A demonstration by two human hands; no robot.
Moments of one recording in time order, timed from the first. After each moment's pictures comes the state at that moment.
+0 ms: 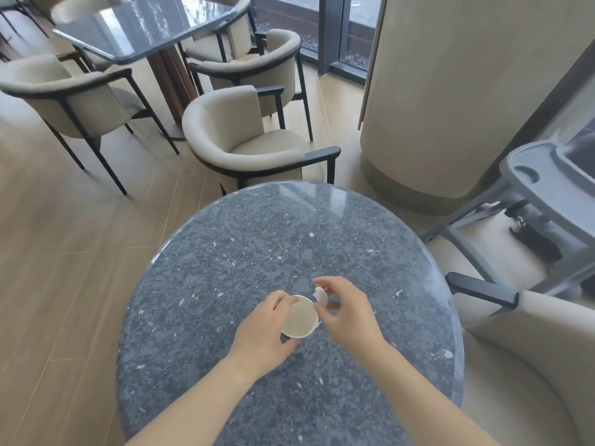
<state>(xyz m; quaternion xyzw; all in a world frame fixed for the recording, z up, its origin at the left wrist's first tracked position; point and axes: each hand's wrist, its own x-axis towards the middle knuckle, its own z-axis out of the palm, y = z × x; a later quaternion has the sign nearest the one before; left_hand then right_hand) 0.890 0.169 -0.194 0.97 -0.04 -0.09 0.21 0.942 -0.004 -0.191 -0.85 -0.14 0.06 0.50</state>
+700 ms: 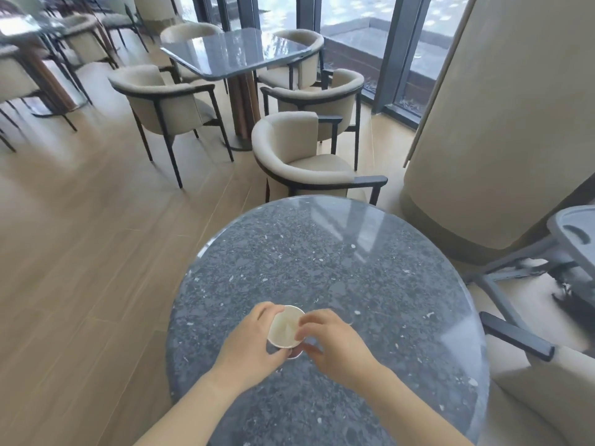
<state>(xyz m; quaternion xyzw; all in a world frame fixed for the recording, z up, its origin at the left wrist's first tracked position) 0.792 0.215 -0.162 0.94 0.09 -0.02 0.31 0.870 0.043 -0.164 -0.86 -0.41 0.14 0.29</state>
